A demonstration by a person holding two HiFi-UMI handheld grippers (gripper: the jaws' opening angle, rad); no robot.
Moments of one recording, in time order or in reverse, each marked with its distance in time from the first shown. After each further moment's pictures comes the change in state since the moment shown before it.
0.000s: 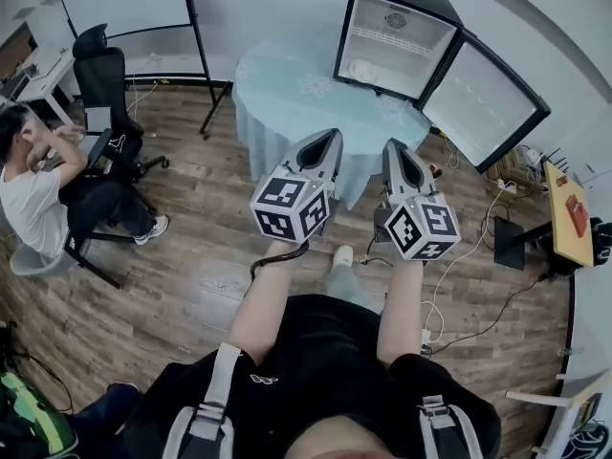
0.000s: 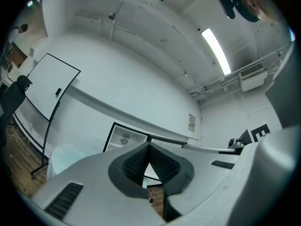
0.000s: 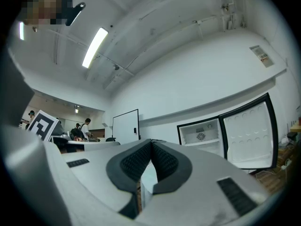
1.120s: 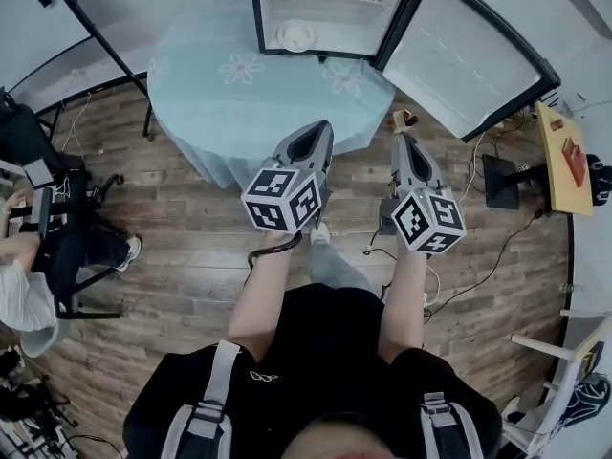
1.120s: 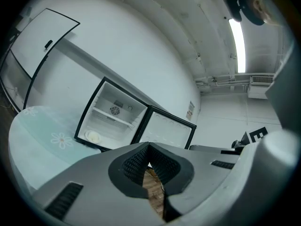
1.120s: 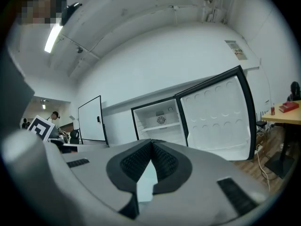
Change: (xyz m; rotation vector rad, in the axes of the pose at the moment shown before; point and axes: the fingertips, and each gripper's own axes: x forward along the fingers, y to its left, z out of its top) left arm 0.244 0.027 -0.144 -0.167 0.260 -0.102; right arm 0.071 -0.261 -0.081 0.123 0.161 -0.330
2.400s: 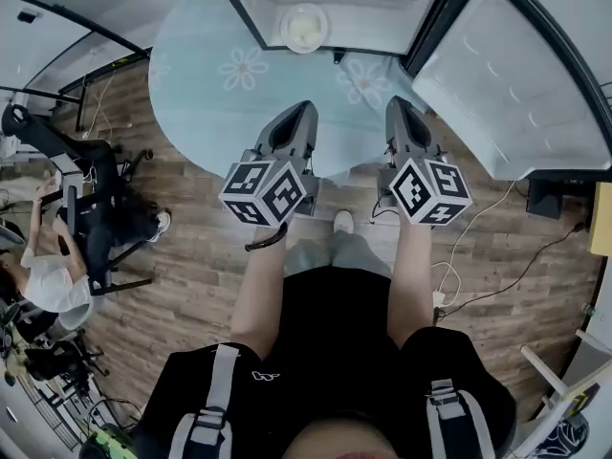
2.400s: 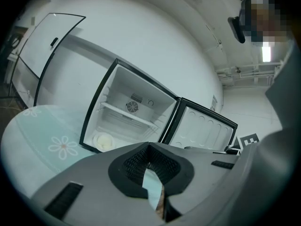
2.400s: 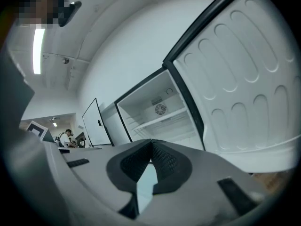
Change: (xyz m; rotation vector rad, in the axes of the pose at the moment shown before) left arm 0.144 0.107 0.020 -0.040 0.039 0.209; right arm 0.212 -0.077 -0.018 0.172 0.109 0.164
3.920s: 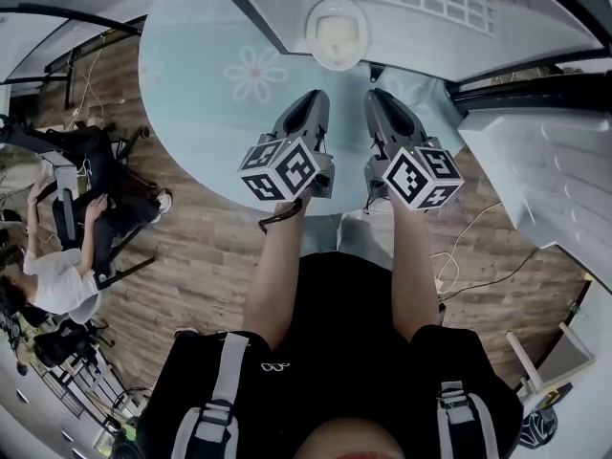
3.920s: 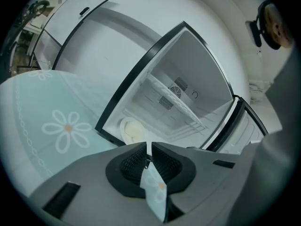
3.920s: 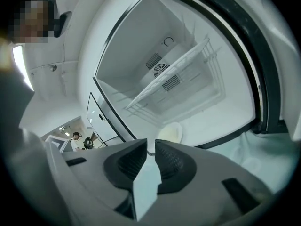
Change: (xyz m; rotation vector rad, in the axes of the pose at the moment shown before) left arm 0.114 0.171 -0.037 -0.282 0.115 0.154; right arm 0.189 0.015 -0.087 0.184 0.218 0.130
